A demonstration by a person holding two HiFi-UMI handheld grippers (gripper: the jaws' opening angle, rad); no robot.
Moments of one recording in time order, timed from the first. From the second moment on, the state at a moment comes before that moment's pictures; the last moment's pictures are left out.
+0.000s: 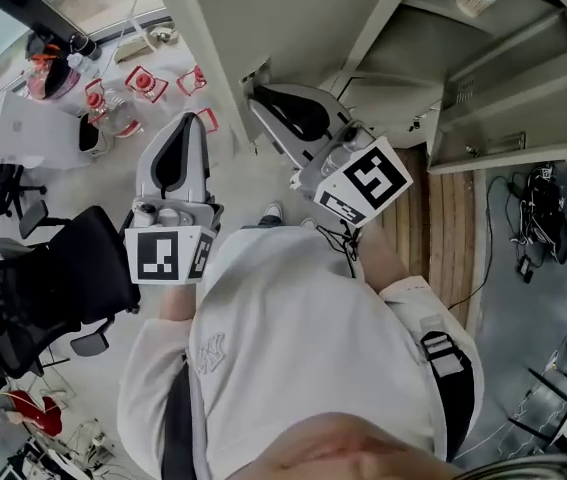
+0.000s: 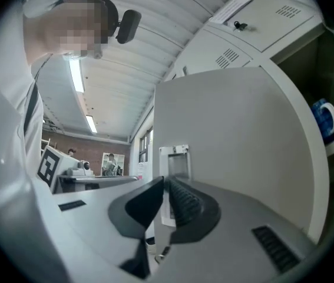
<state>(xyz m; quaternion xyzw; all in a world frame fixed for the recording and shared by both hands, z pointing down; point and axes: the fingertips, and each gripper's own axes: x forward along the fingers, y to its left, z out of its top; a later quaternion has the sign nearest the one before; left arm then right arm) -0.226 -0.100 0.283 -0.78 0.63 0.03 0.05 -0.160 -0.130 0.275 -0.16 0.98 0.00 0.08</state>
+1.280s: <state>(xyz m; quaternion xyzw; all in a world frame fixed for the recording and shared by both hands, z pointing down) -0.290 -0.089 0.288 -0.76 0.65 0.04 0.05 -0.249 -0.250 0.276 -0.29 0.95 0.06 0.04</state>
